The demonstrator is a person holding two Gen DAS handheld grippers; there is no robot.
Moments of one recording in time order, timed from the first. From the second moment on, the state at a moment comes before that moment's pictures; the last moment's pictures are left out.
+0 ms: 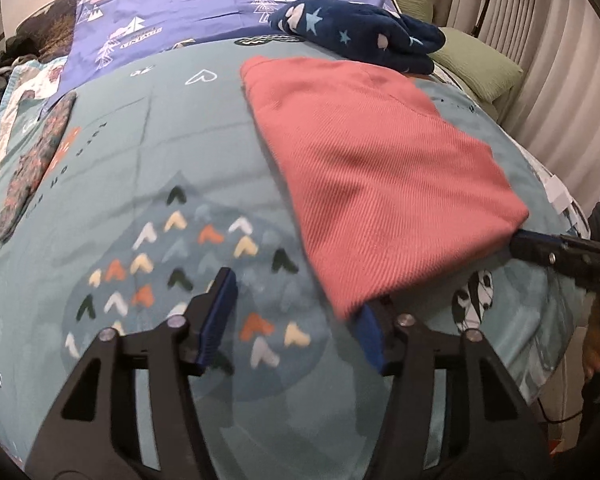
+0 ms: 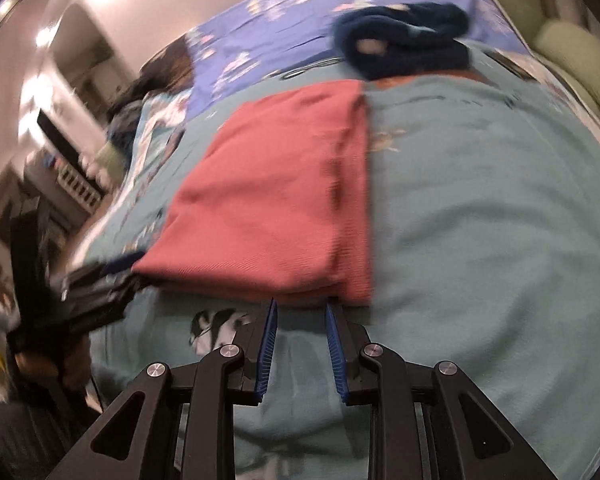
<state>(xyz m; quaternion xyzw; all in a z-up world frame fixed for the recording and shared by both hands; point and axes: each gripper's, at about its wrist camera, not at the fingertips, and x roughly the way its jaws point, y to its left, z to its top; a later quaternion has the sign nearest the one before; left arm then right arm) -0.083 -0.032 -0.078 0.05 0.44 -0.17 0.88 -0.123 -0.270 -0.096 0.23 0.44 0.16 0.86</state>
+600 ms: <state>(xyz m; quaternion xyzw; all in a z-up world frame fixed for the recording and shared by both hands) -0.112 -0.033 -0.080 0.11 0.47 -0.23 0.85 -0.133 -0.304 -0.092 0.27 0.42 0.13 0.86</state>
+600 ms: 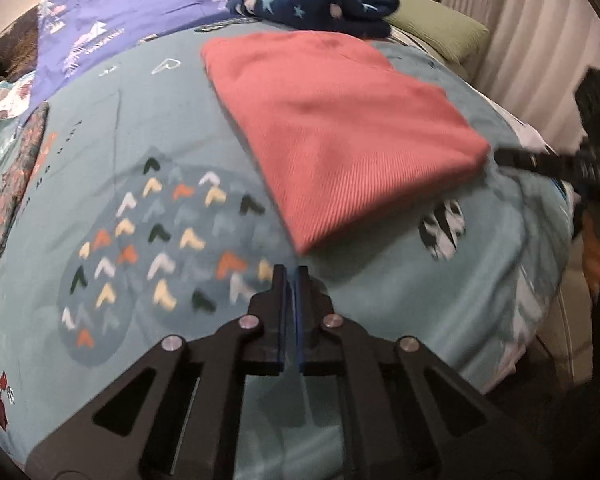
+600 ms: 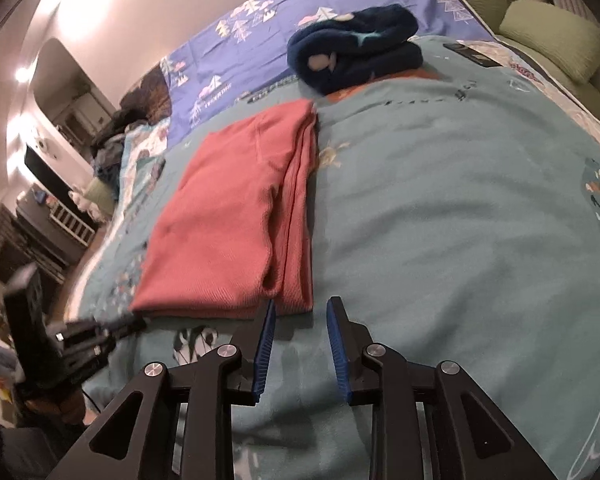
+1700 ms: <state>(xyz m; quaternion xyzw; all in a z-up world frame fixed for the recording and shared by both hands) -0.066 -0.057 -0.040 0.04 0.42 -0.32 0.85 -0.091 -0.327 -0.072 0.28 0.40 0.14 0.86</state>
